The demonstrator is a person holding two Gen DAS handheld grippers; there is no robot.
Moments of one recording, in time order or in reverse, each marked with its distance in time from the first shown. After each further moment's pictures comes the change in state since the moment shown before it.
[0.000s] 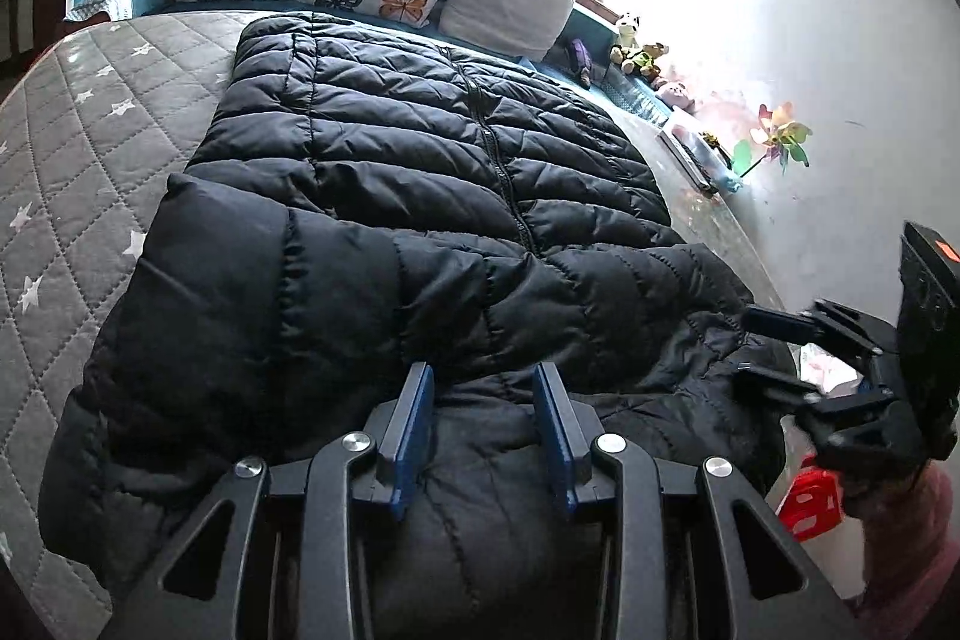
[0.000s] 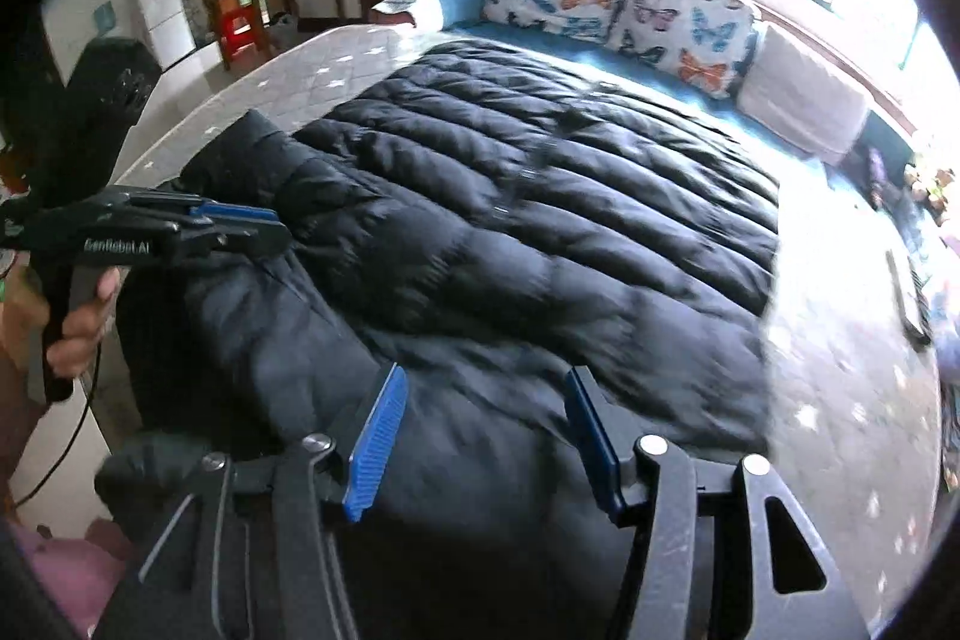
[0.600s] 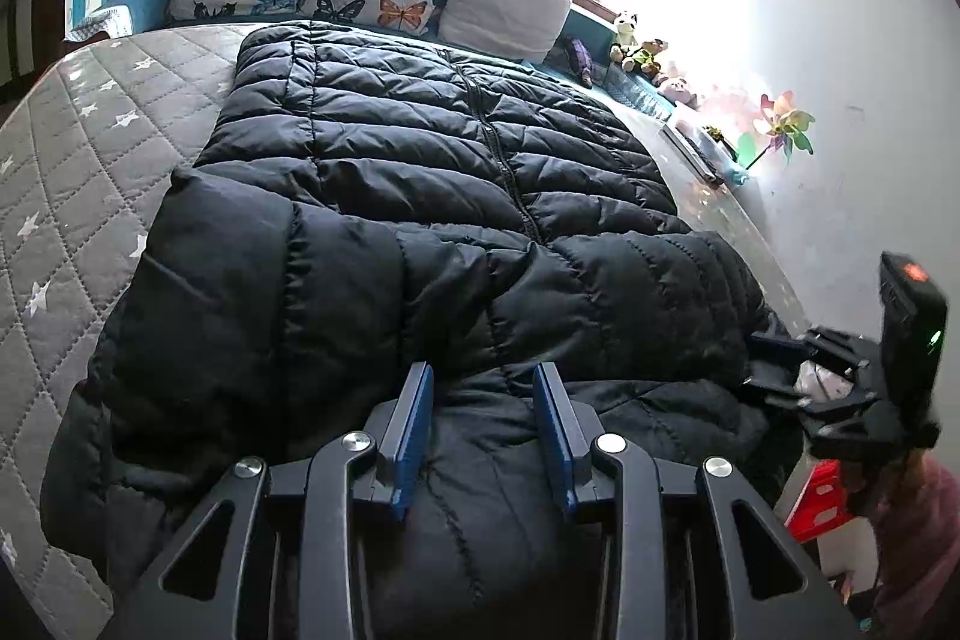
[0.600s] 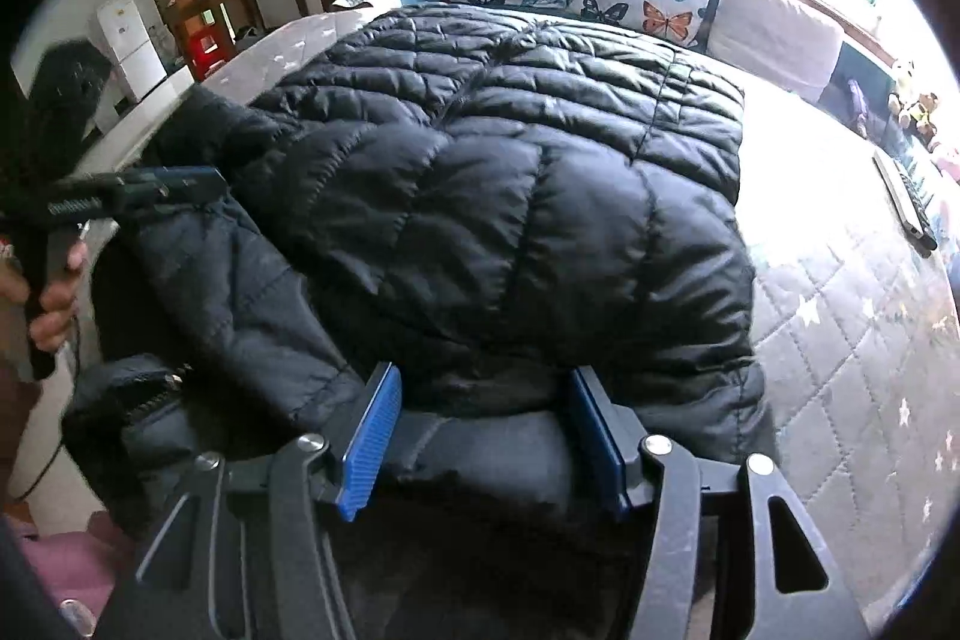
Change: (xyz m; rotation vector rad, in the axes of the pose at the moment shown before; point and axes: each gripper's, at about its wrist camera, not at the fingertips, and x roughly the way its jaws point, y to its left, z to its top) left arm 0.002 -0.003 -0.009 0.041 -0.018 0.030; right arm 0.014 -0.029 -0.035 0.107 0.030 0.021
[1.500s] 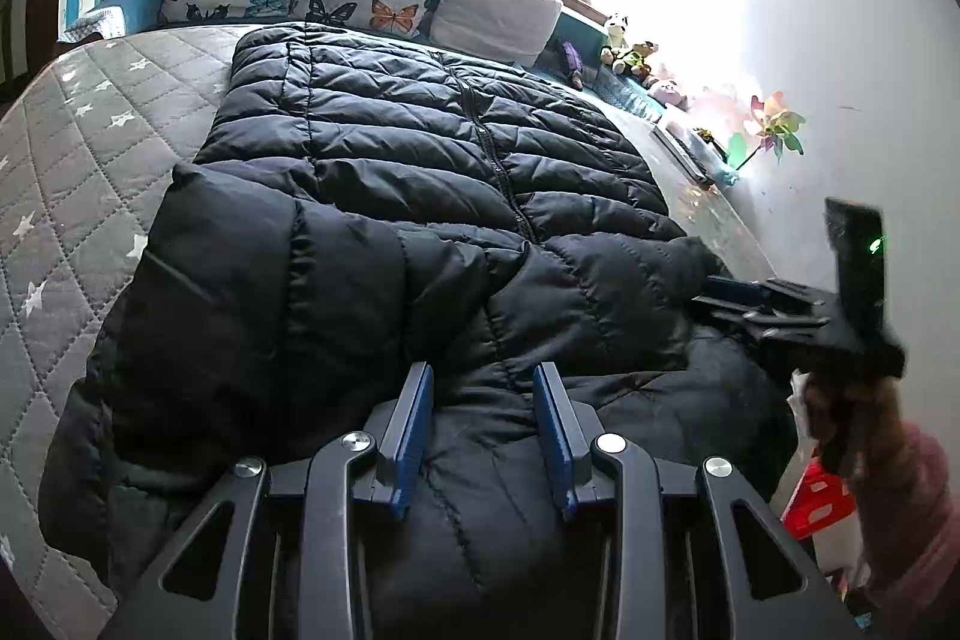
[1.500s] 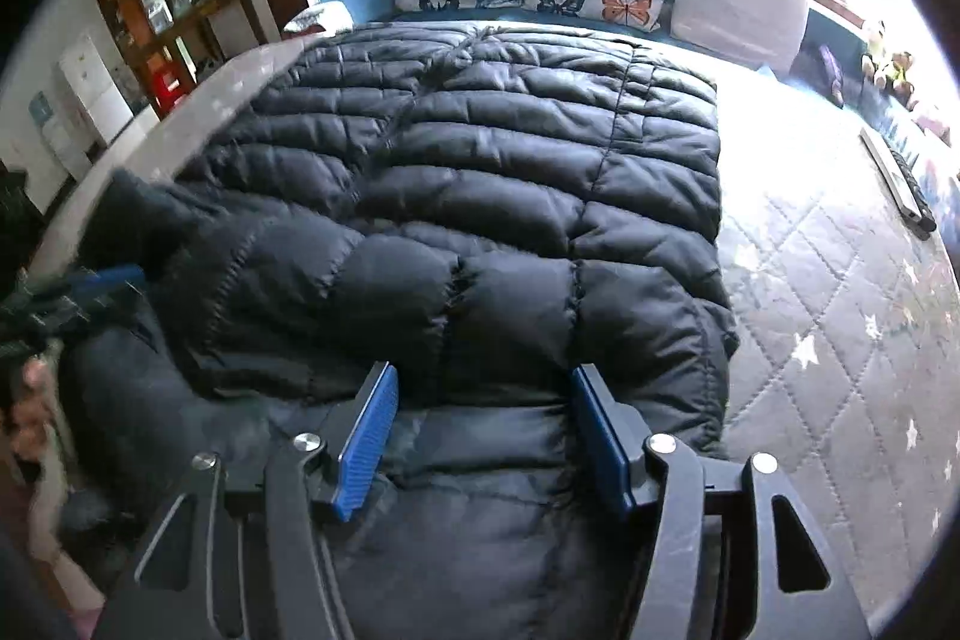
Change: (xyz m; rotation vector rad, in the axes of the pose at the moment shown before) left arm -0.002 0.003 -0.001 0.001 -0.005 -0.027; right arm 0.040 -0.028 0.031 0.089 -0.013 -0.049
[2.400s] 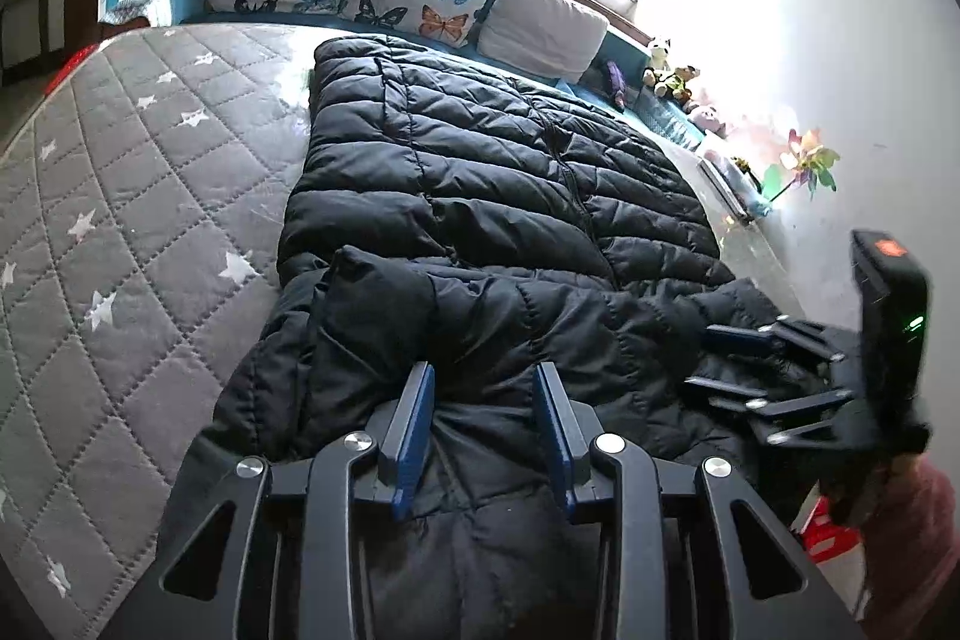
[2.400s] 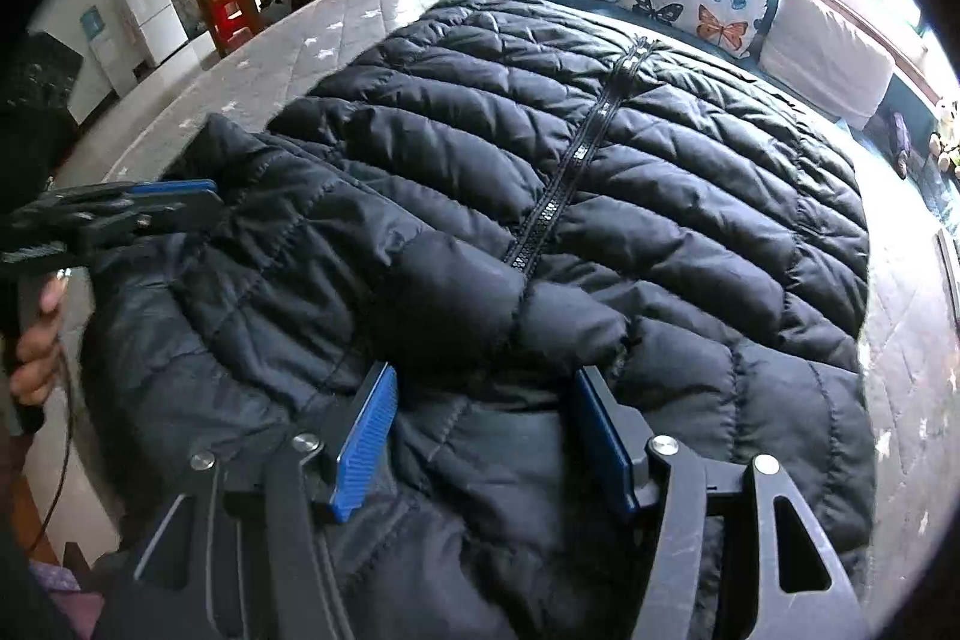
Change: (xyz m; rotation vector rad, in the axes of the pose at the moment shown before) left arm -0.020 0.048 0.015 -0.074 -0.033 0.073; right arm 0.008 0.089 0.028 -0.163 0.072 0.081
